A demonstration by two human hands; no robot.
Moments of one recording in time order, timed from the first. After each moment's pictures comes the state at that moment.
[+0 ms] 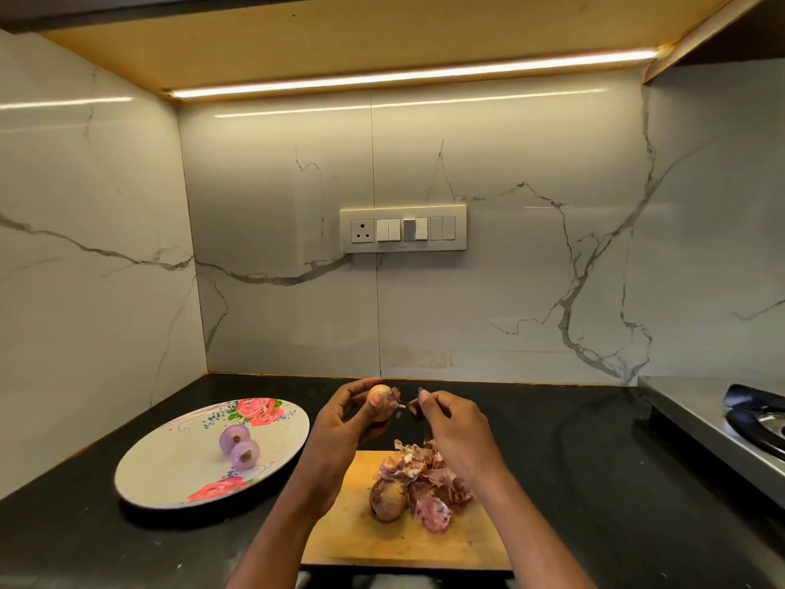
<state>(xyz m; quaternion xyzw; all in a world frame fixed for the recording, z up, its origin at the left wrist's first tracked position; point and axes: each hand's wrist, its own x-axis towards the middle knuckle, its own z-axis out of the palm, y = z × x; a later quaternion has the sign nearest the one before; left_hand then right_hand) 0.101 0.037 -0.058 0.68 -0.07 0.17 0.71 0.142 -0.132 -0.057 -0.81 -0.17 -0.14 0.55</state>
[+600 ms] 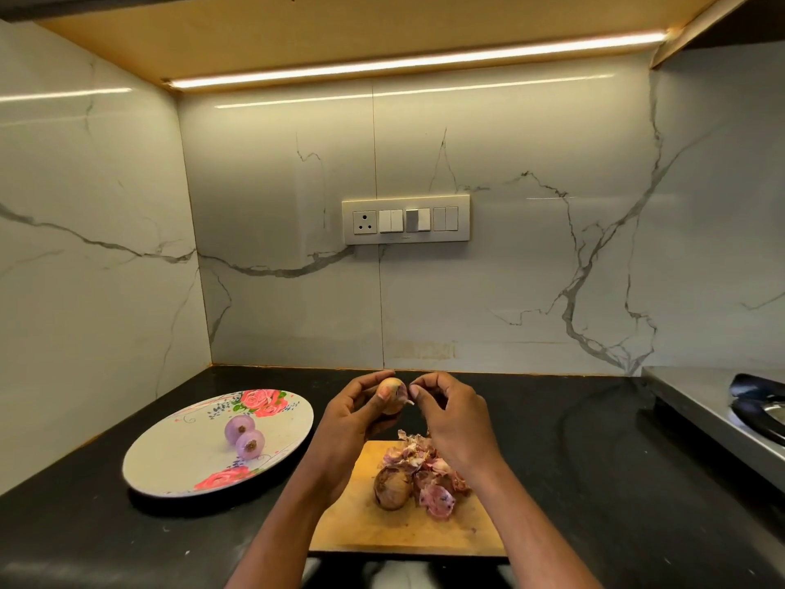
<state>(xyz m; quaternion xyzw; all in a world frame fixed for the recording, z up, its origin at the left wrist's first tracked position) 0.100 0.034 -0.058 0.68 -0.08 0.14 0.72 0.137 -0.123 -0.057 -0.79 -0.20 -0.21 0.53</state>
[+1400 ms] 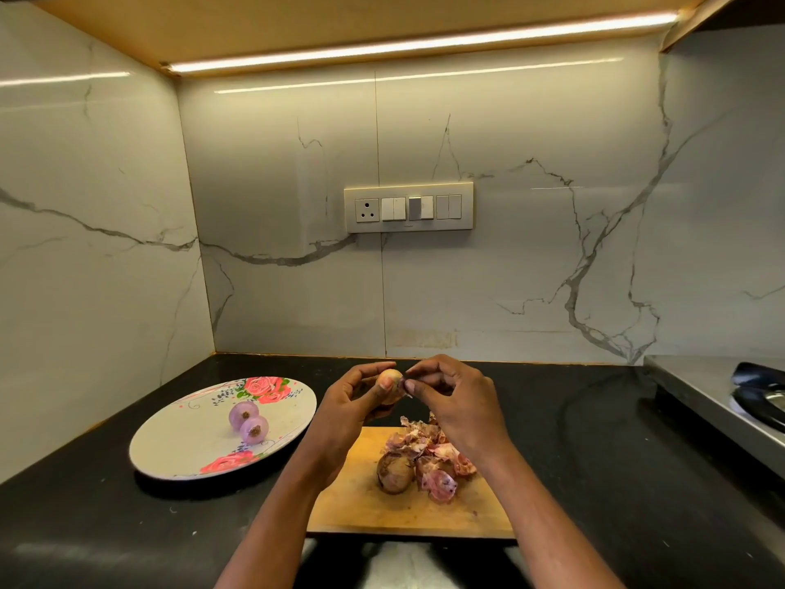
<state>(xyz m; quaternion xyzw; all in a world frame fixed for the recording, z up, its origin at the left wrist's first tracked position) 0.097 0.040 -0.055 0.71 -0.08 0.13 0.68 0.136 -0.130 -0.054 -0.77 -0.26 -0.22 0.54</state>
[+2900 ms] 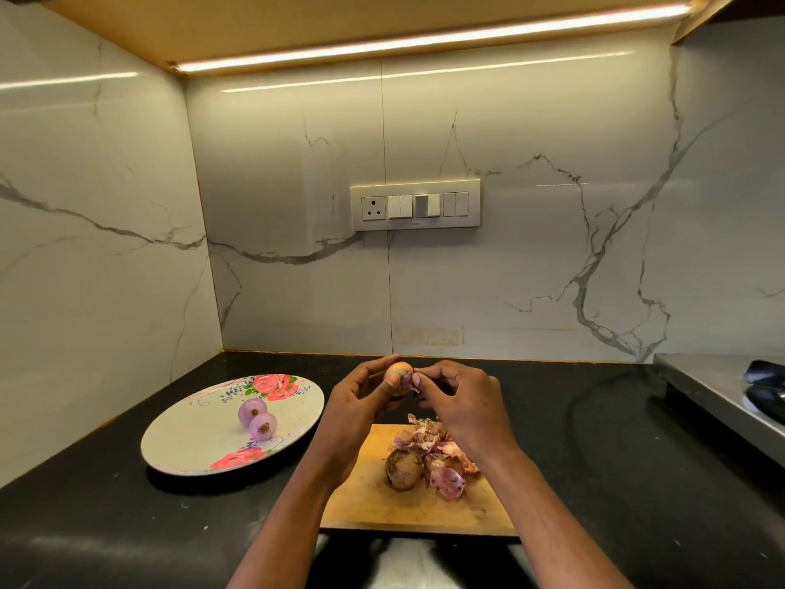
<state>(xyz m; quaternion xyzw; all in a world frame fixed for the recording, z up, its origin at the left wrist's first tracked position) 0.098 0.039 -0.059 0.69 -0.09 0.15 0.70 0.134 -0.124 -0.057 -0.76 -0.25 -0.22 0.55</state>
